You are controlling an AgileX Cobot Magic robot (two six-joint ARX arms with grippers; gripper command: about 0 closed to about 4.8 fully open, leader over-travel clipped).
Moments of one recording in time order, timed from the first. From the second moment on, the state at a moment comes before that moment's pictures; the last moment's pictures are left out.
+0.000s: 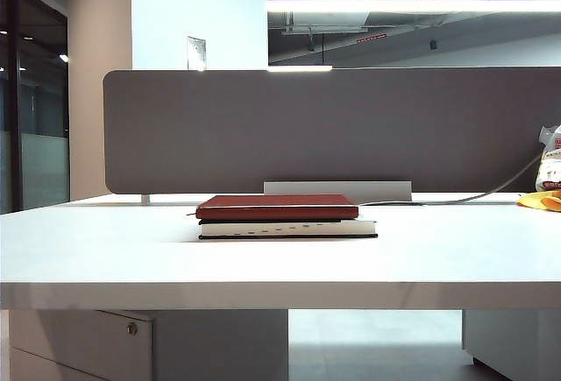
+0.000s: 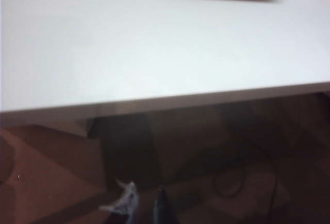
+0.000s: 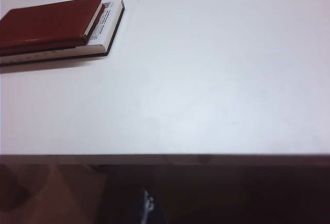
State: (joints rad) left arm -0.08 0.03 0.14 -0.58 0.31 -0.10; right arm 0.05 0.00 0.28 -0.62 -0.10 0.18
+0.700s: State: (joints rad) left arm -0.08 0.03 0.14 -0.52 0.31 -0.01; right arm 0.05 0.00 0.08 -0.22 0.11 0.05
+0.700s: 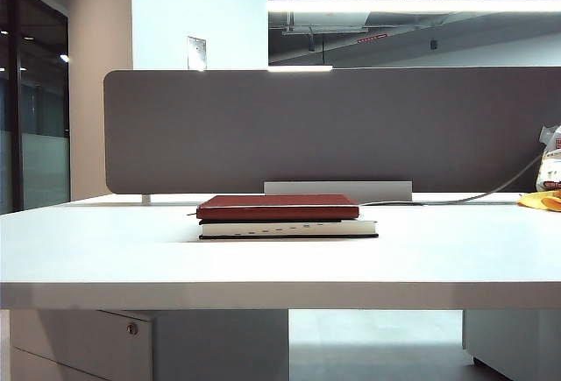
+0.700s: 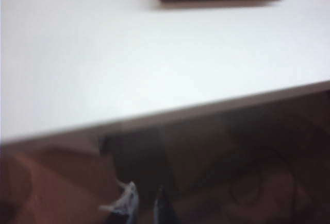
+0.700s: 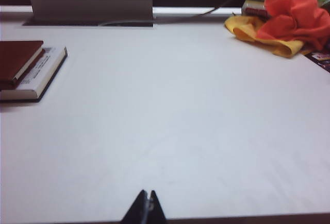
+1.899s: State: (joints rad) left arm 0.02 0.00 0.01 -0.09 0.07 -0.11; right arm 0.05 0.00 0.01 -0.07 0.13 0.08
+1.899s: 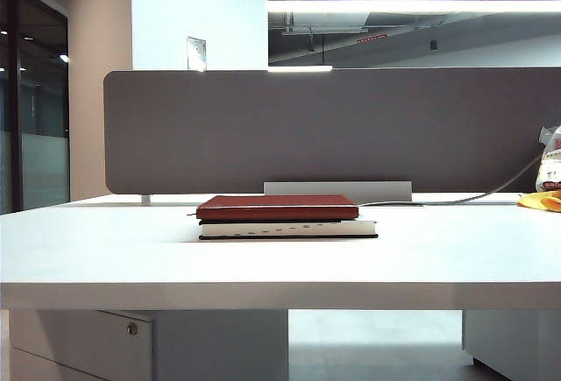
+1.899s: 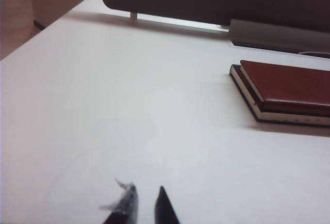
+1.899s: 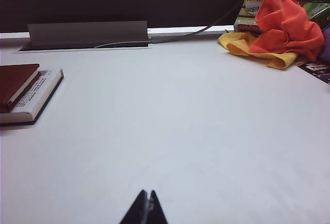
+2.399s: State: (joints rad) left arm 0.00 0.00 0.01 -0.09 0.07 -0.11; right arm 0.06 0.00 0.01 -0.07 0.13 0.08
